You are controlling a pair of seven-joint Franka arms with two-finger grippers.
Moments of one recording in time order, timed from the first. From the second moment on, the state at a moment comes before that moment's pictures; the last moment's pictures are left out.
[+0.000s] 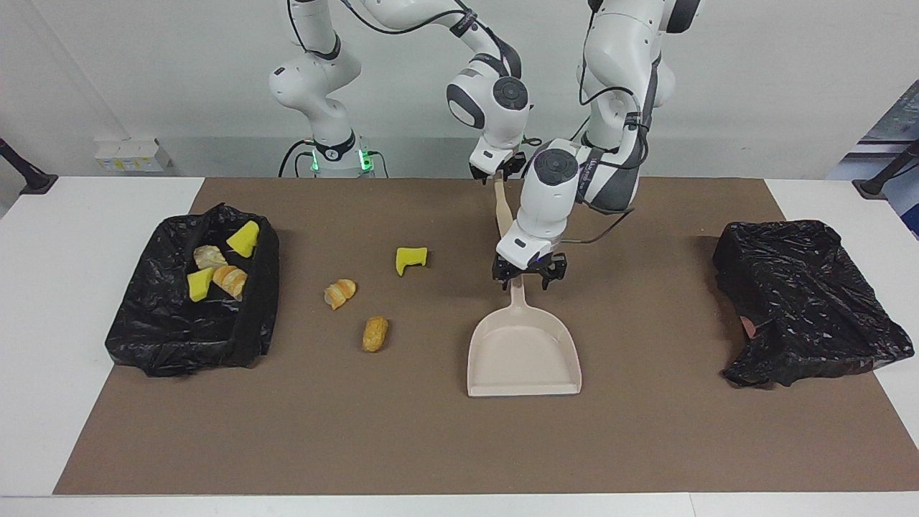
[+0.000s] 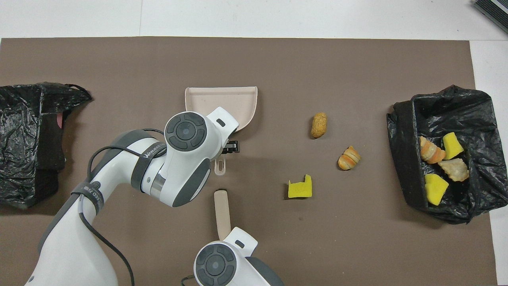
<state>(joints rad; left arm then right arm) -0.55 0.29 -0.03 -1.90 0.00 2.24 -0.54 0.76 0.13 0.24 -2.14 0.25 2.09 0.71</state>
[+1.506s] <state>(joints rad) -0.42 0.17 0.02 -1.88 0.01 1.98 0.43 0.29 -0.21 0.23 -2.29 0.05 1.75 0.77</state>
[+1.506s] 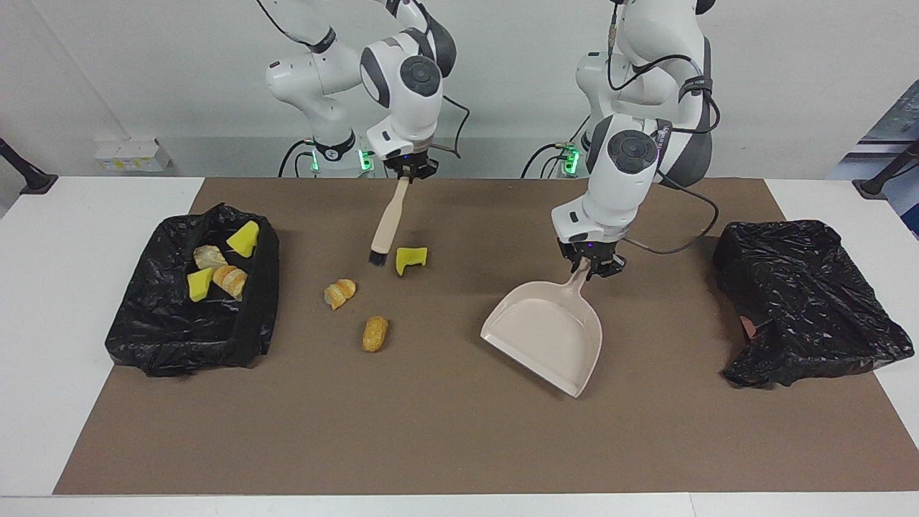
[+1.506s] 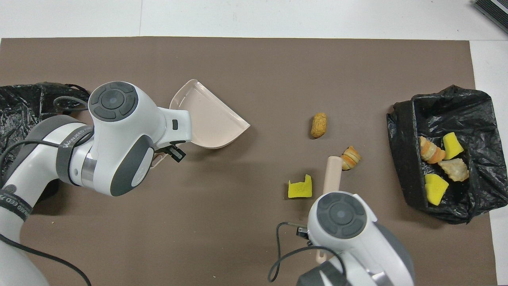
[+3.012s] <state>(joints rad) -0.60 0.01 0.00 -2.19 0.07 2.18 0.72 0.06 0.21 0.24 -2.03 -0.12 1.91 0.36</state>
